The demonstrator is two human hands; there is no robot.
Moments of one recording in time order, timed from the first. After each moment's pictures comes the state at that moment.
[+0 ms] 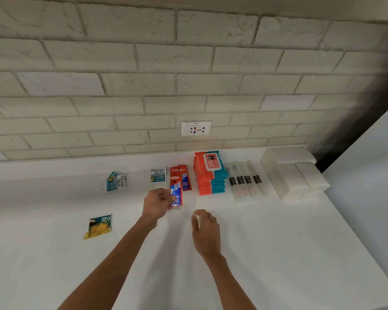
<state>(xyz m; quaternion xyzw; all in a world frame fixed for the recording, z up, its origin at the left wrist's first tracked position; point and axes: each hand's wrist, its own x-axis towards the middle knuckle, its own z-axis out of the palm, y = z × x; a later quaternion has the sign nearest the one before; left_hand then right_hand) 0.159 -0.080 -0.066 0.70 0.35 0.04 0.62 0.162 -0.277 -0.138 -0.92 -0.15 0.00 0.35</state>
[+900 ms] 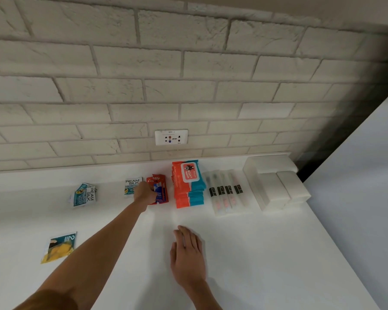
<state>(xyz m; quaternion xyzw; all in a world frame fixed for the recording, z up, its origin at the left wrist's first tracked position) 0.293 -0.066 -0.114 0.82 0.39 -0.02 0.42 0.167 -0.315 -0.167 -0.92 -0.27 -0.01 0.28</state>
